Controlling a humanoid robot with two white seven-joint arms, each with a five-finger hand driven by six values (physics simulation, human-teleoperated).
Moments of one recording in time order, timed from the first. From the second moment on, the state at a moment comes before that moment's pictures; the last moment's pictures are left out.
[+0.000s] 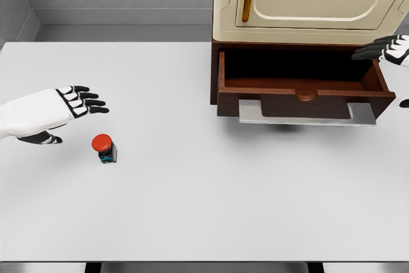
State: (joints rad) left arm -0.30 1.11 -0.47 -1.67 -0.47 -0.61 -0.17; right arm -0.74 -1.46 0.85 -1.70 -0.11 -0.61 0.23
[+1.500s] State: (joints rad) left arm -0.41 1.11 -0.67 -1.67 -0.43 -0.61 -0.20; right arm -0.73 -1.40 0.80 -1.75 -0.10 -0.61 0.23
